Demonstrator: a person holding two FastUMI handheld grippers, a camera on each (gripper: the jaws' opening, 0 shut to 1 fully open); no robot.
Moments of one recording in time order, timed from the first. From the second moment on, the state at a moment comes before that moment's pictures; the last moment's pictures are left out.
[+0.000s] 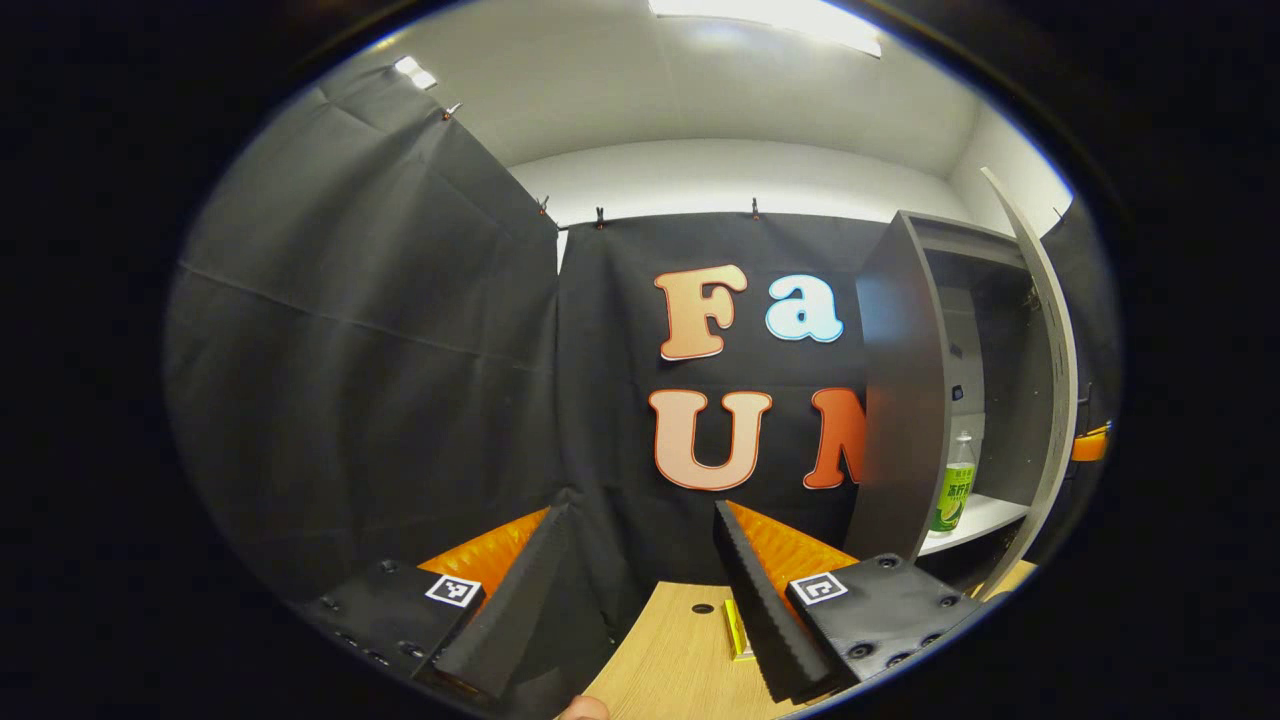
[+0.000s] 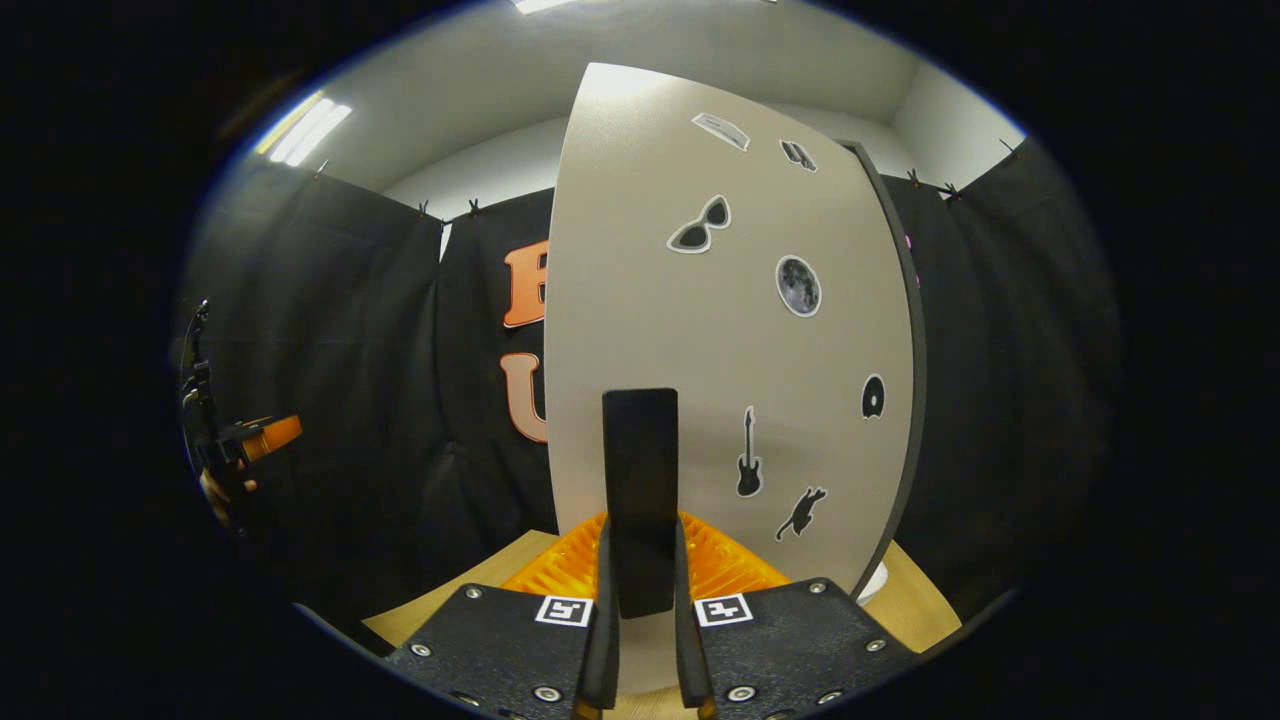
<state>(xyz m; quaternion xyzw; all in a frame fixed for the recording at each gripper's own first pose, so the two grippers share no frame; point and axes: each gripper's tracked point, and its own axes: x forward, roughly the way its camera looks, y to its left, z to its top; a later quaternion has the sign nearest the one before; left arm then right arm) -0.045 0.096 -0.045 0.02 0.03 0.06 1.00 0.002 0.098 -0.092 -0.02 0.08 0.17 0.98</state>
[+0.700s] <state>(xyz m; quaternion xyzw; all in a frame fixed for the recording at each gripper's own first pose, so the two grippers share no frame) -0.066 0.072 -0.042 0.01 0.04 0.02 1.00 -0.062 -0.021 -0.071 -0.06 0.04 0.06 1.00</state>
